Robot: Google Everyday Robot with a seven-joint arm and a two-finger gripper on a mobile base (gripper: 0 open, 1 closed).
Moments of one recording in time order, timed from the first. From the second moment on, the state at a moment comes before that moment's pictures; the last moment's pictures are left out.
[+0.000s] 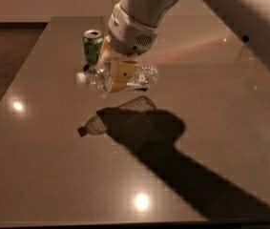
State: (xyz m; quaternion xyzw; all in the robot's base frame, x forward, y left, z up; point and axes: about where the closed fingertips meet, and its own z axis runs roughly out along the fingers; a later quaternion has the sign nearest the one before) arm 0.510 0.051 0.940 -0.83 0.51 0.13 0.19
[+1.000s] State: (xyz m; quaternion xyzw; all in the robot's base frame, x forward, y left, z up) arm 0.550 0.028 0.990 -0.66 0.61 0.29 0.34
